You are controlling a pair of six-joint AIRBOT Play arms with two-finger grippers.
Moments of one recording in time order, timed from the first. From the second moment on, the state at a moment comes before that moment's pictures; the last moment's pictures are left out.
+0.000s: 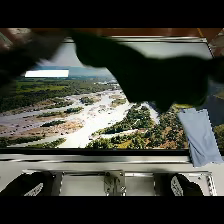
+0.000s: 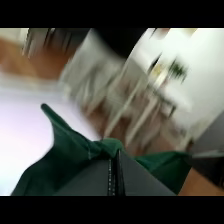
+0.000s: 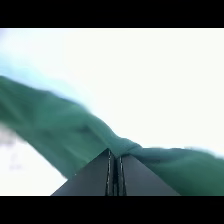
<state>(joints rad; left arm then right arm) -0.36 -0.86 1.34 0.39 -0.49 -1.03 -0.37 -0.77 1.42 -0.70 1.17 1.07</state>
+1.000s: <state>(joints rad) -0.34 -0.63 1.23 1.20 -0.94 -1.47 -0.36 -0.64 1.44 -0.89 1.78 1.34</state>
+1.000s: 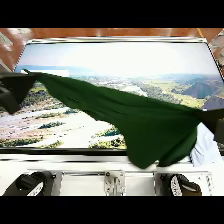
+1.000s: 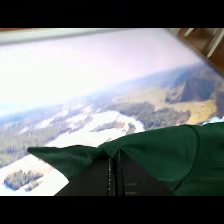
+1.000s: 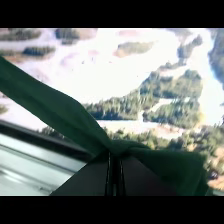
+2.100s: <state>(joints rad) -0.34 -0.48 1.20 1.40 -1.10 -1.64 -0.36 -0.65 1.37 -0.91 1.82 1.53</state>
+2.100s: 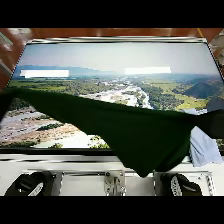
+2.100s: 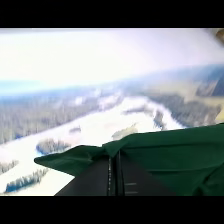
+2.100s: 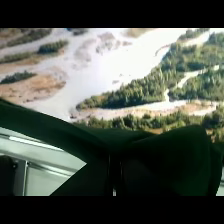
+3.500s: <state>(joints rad) -0.33 -0.97 0.90 1.15 -0.62 -1.73 -0.54 -1.13 0.75 -1.16 1.45 1.25</state>
